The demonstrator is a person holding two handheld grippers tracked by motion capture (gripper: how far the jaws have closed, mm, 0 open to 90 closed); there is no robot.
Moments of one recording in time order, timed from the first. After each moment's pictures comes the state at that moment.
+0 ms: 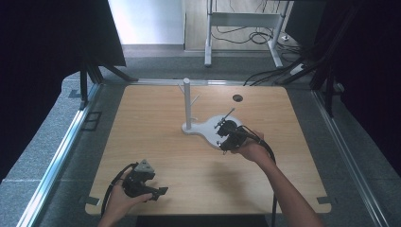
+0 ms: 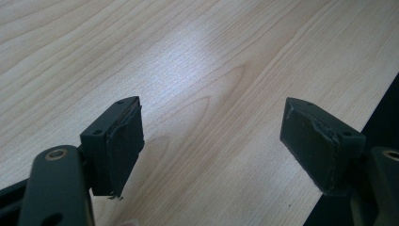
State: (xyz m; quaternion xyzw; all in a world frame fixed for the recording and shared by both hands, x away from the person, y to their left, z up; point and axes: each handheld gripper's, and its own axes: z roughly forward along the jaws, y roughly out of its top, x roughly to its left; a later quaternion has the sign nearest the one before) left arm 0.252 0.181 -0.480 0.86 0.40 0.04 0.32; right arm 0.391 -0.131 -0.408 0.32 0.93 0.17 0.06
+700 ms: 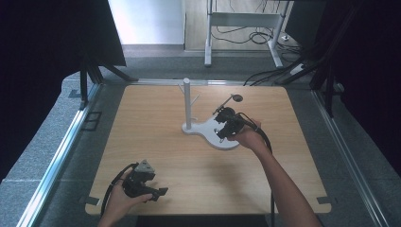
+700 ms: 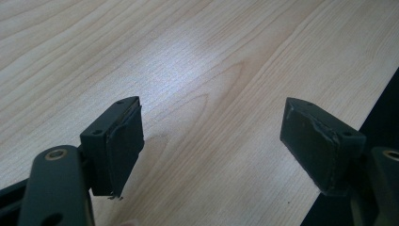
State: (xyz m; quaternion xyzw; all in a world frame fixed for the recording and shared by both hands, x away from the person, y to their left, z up) left arm 0.251 0.182 -0.480 0.86 0.39 0.04 0.32; right arm 0.423 -0.122 -0.390 0.33 0.92 0.19 0.07
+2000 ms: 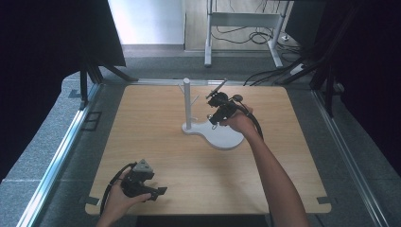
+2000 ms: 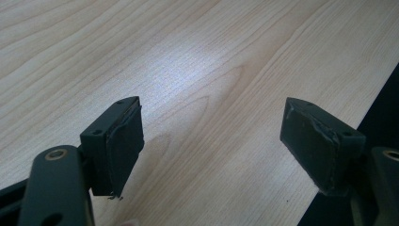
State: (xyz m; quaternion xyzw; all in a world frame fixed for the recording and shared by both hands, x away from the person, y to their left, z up) left arm 0.251 0.185 -0.477 0.86 0.39 0.04 0.32; right arm 0.465 -0.100 -0.371 0.35 0.91 0.21 0.07
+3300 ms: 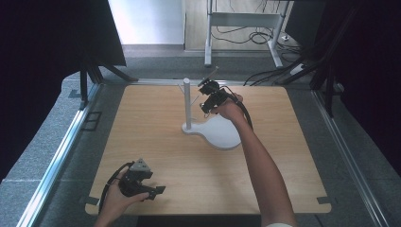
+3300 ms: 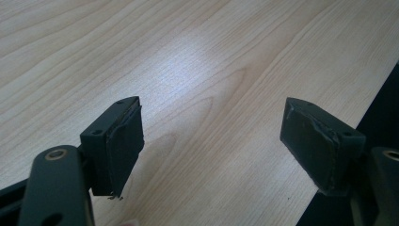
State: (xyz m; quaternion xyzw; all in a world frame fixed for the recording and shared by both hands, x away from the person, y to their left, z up) left arm 0.251 0.191 -0.474 0.86 0.40 0.04 0.33; right arm 0.504 -0.072 -0.361 0.37 0.90 0.22 0.07
